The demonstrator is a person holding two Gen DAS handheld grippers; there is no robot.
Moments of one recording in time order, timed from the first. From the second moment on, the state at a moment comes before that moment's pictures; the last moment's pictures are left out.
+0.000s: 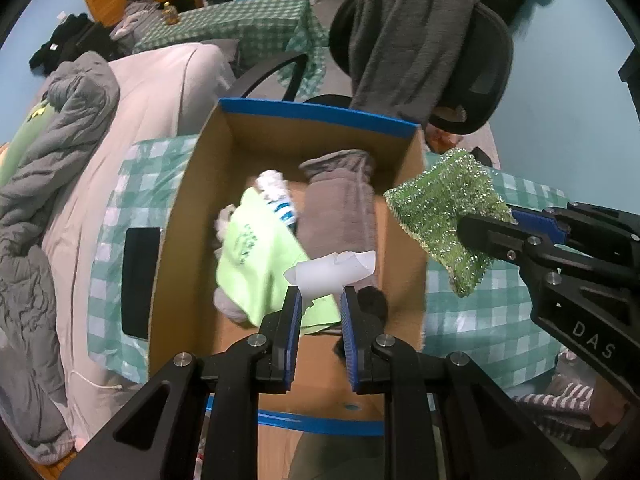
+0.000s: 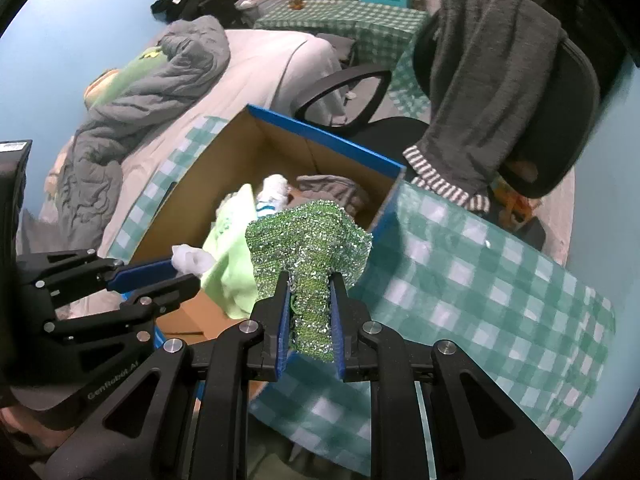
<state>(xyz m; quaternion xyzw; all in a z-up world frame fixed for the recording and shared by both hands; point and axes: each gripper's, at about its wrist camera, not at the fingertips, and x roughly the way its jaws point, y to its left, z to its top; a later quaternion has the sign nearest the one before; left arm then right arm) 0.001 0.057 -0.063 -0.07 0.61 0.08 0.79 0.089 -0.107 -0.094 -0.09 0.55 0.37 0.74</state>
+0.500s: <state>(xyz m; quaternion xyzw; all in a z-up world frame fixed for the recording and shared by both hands) 0.003 0.100 -0.088 -0.09 0.63 0.10 0.77 0.090 -0.056 -0.115 -0.11 0.57 0.38 0.72</state>
